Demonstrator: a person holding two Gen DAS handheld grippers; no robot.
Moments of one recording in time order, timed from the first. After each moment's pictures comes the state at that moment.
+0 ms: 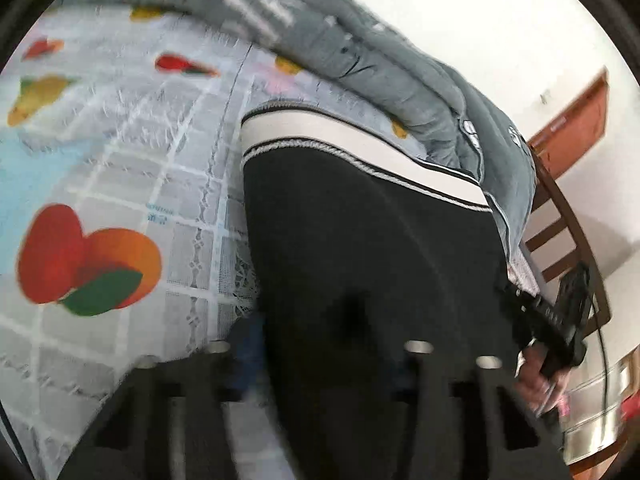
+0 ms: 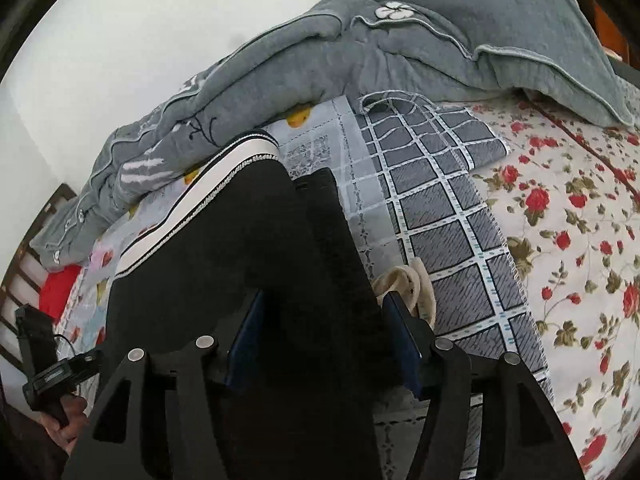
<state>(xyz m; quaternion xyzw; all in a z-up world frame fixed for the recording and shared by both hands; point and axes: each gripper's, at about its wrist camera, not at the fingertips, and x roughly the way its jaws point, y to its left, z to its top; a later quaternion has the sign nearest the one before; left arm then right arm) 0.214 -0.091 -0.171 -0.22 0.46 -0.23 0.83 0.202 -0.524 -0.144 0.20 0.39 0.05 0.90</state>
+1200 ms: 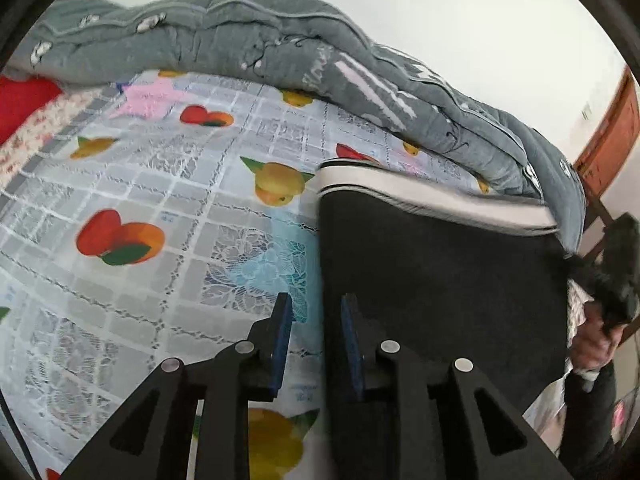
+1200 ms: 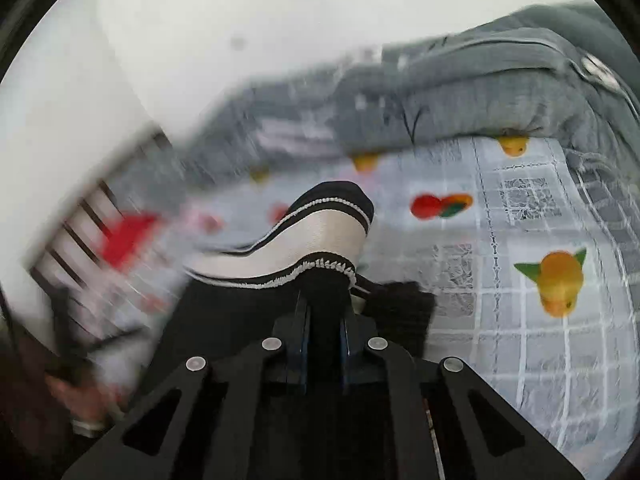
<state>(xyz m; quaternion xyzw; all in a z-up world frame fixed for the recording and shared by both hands) 0.172 0.091 -0.119 -0.13 0.41 -0.11 0.90 0.230 -0.362 -0.090 0.16 0.34 0.23 0.90</state>
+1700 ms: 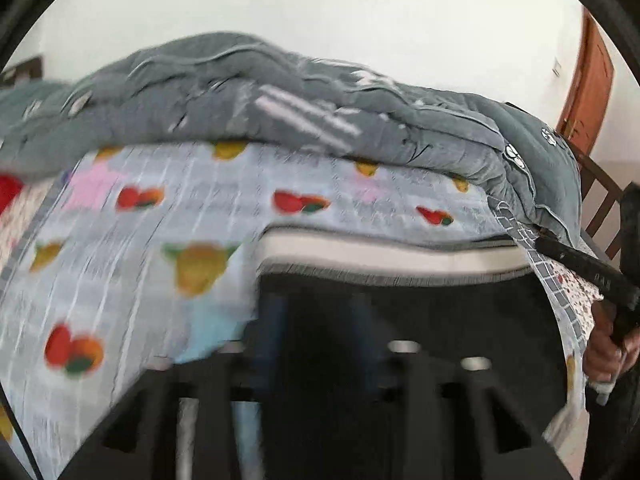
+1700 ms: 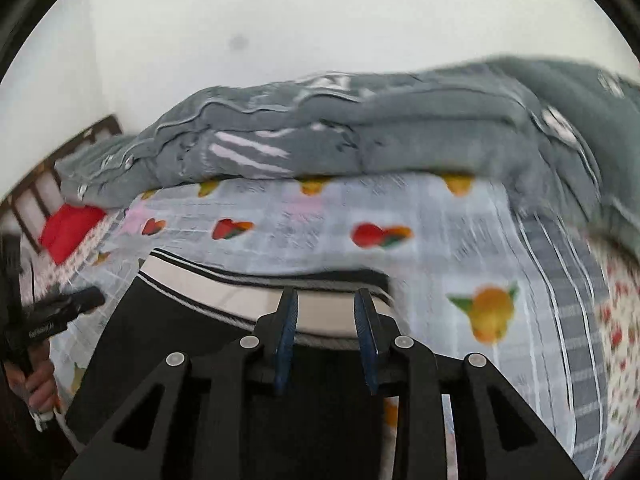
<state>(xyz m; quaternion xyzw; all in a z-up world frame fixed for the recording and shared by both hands) 0.228 0.000 -0.080 -0.04 0.36 -0.13 0.92 0.243 -0.332 -0.067 0.04 0.34 0.12 0.93</state>
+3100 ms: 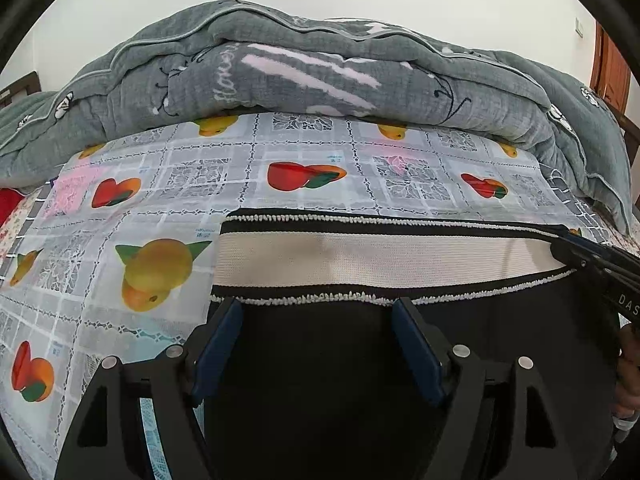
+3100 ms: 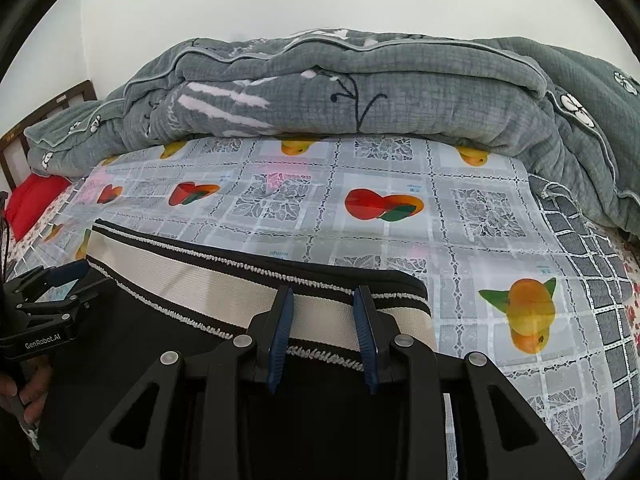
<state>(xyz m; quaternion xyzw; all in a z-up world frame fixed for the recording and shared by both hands) 0.277 -0.041 -0.145 0.01 0.39 -0.07 0.92 0.284 -0.310 -0.136 0.01 0.37 0.08 0.93</state>
